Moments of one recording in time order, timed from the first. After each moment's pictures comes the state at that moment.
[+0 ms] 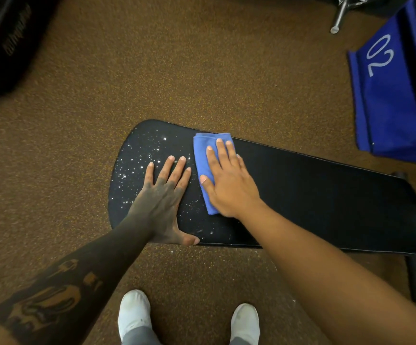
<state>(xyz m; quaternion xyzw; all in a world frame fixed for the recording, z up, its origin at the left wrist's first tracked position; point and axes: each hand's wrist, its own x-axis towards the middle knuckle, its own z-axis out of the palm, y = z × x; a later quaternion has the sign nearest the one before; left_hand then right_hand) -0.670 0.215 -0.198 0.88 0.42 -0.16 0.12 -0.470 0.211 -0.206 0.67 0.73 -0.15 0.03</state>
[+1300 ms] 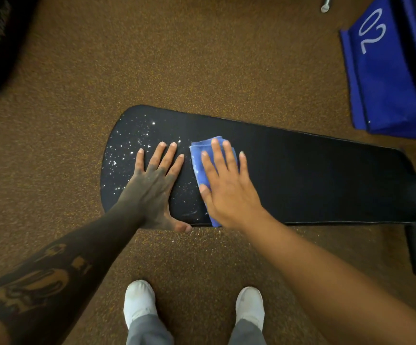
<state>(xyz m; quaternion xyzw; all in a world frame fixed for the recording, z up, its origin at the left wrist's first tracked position) -0.673 0.210 -0.200 0.90 0.40 -0.16 0.08 -0.476 0.151 -0.200 0.66 0.74 -0.09 0.04</state>
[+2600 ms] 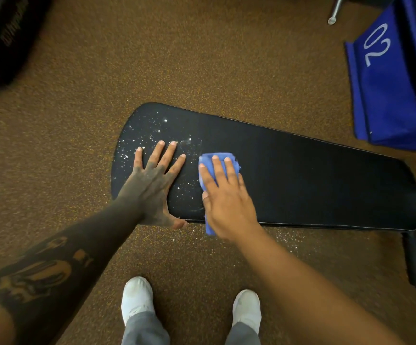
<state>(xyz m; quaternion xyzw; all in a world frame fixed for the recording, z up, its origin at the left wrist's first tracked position) -0.694 0.207 -0.204 0.89 0.42 -0.16 0.08 -0.502 0.128 -0.203 0.69 0.71 -0.16 0.00</state>
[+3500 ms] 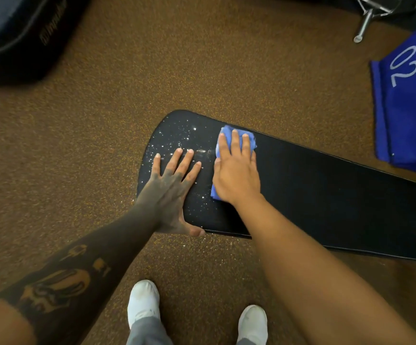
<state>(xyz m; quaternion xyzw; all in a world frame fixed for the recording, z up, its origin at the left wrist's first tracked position) -0.712 0.208 -0.205 0.88 0.44 -0.15 0.10 -0.527 0.222 -0.211 0.74 0.66 -0.13 -0.02</state>
